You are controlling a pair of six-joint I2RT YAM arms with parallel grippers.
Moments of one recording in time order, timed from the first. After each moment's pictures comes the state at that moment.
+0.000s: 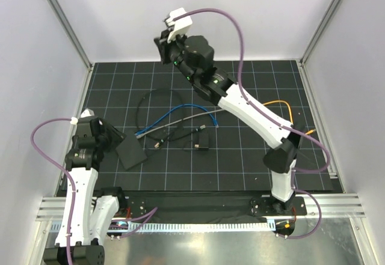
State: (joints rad) left arm 0.08 0.73 0.78 -0.79 0.05 -0.71; right arm 0.87 1.94 2.13 -0.11 0.21 0.04
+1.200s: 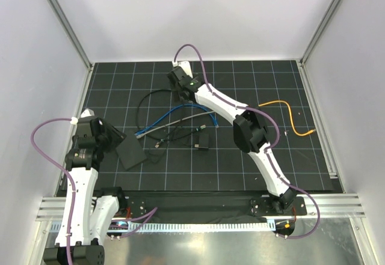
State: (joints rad) left arm 0.08 0.73 0.78 -0.79 0.05 -0.71; right arm 0.76 2.35 2.16 -0.65 0.51 0.32
